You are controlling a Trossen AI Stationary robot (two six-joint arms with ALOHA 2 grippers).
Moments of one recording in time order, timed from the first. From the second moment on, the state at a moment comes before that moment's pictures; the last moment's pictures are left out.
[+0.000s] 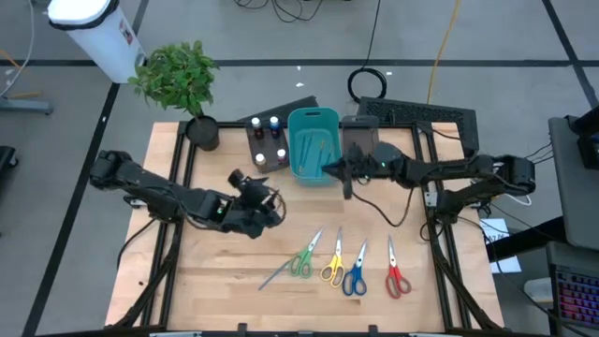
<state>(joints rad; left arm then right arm) -0.32 1.43 1.05 -0.50 -0.98 -0.56 -0.28 1.32 0.62 0.54 -0.16 0.15</state>
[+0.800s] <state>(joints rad) -0.27 1.40 0.85 -0.31 -0.85 -0.76 -0.36 1.44 0.77 0.21 0.36 -0.01</state>
